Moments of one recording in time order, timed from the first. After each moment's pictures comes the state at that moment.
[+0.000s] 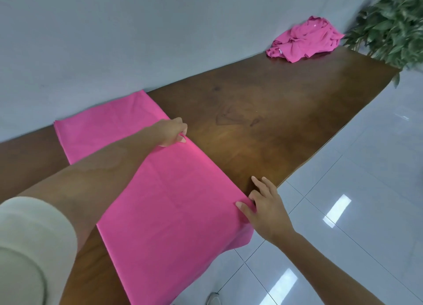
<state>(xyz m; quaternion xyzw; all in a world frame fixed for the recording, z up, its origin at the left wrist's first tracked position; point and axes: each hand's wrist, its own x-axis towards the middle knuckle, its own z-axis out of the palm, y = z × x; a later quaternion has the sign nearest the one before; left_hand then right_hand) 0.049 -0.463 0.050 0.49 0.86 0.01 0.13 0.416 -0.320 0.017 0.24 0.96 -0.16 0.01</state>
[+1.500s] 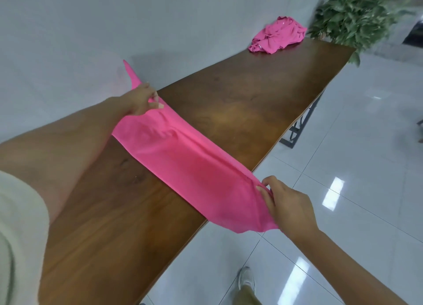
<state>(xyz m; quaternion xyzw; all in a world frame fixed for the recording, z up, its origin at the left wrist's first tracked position) 0.064 -0.655 0.161 0.50 0.85 0.14 0.05 0.541 -0.518 0.047 0.25 0.93 -0.02 -0.26</state>
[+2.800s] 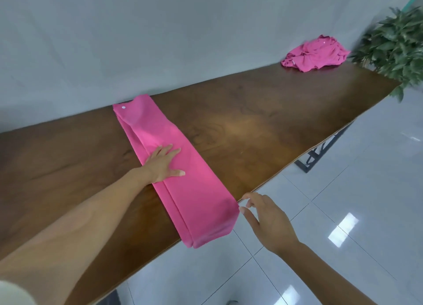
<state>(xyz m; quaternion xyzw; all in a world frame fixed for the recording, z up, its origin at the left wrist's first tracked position) 0.203 -0.686 0.022 0.34 0.91 0.10 0.21 0.512 -0.473 0.042 0.15 0.97 -0.19 -0.04</state>
